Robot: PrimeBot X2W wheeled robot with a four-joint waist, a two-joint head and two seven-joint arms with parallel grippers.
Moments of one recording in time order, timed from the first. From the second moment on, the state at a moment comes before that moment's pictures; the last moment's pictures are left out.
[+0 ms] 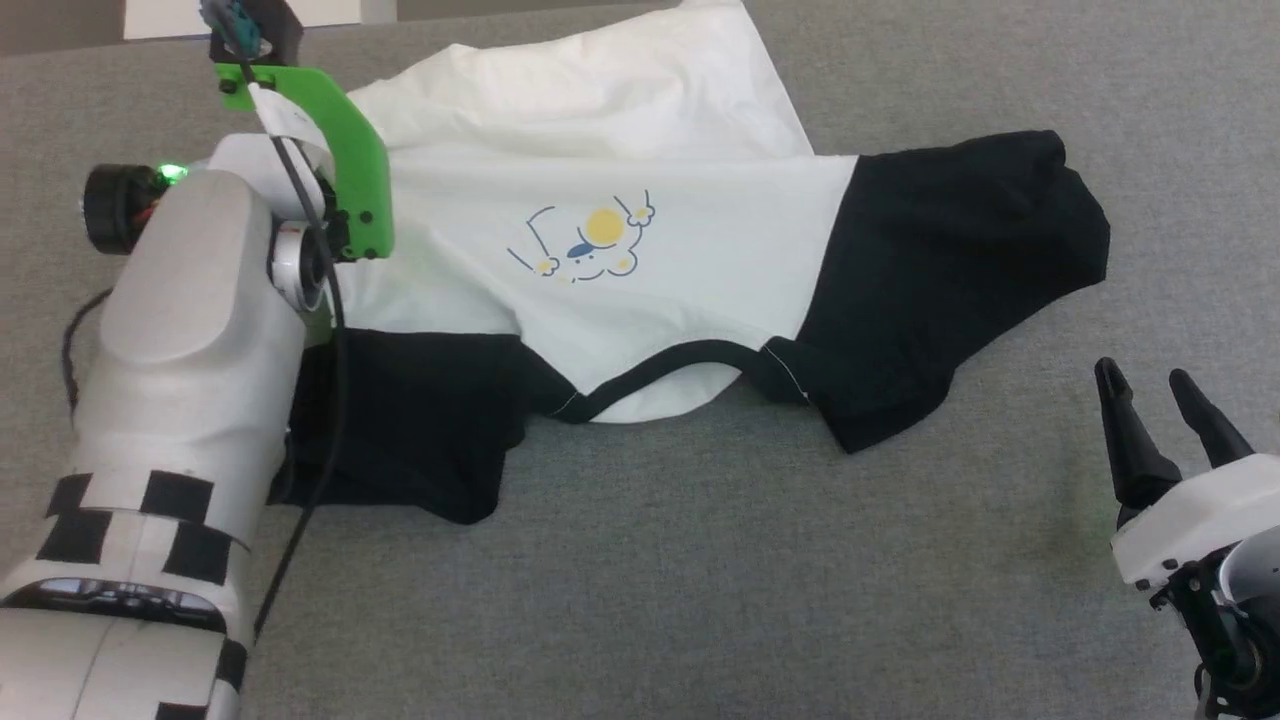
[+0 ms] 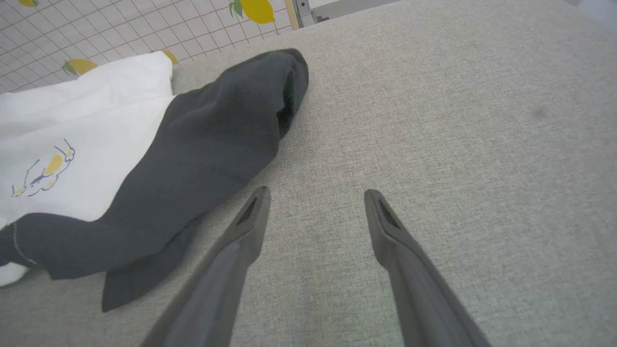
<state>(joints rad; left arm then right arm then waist) -1.05 0.25 -0.31 0.86 -0.34 0.03 0.51 -0.10 -0.05 -0.25 -0.13 0.32 0.13 0.35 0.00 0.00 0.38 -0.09</state>
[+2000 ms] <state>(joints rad) -0.42 0.44 -0.04 0.27 -0.57 0.24 0.69 -0.05 -0.05 -0.25 -0.05 0.32 0.13 0.35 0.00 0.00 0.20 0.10</state>
